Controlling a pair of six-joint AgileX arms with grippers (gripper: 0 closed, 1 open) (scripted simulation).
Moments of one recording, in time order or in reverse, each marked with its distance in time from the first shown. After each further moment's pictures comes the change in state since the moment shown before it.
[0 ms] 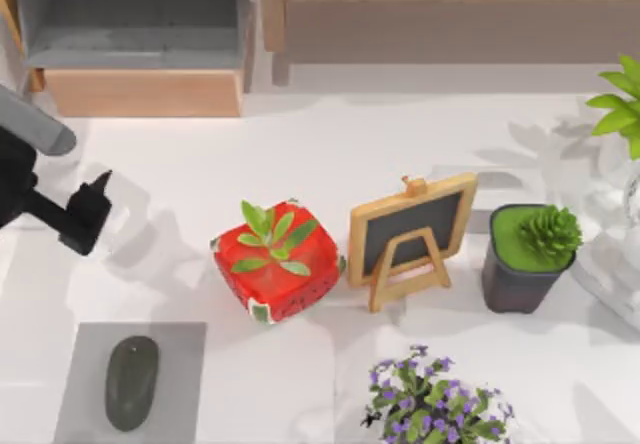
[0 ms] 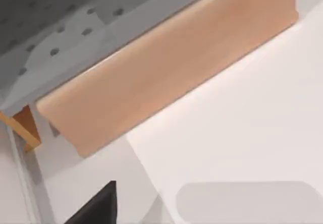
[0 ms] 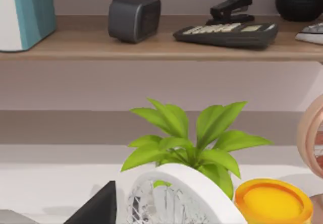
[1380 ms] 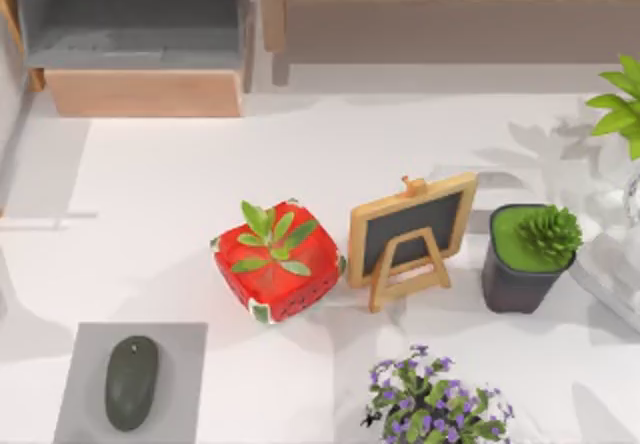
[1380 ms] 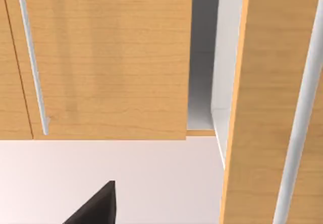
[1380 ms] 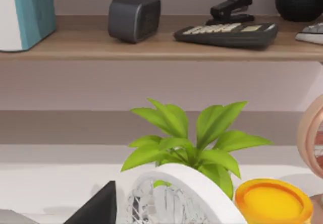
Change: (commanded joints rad) left arm 0.615 0.537 -0.112 1.159 0.267 1.036; right arm 0.000 0.000 0.000 0.000 0.000 0.000
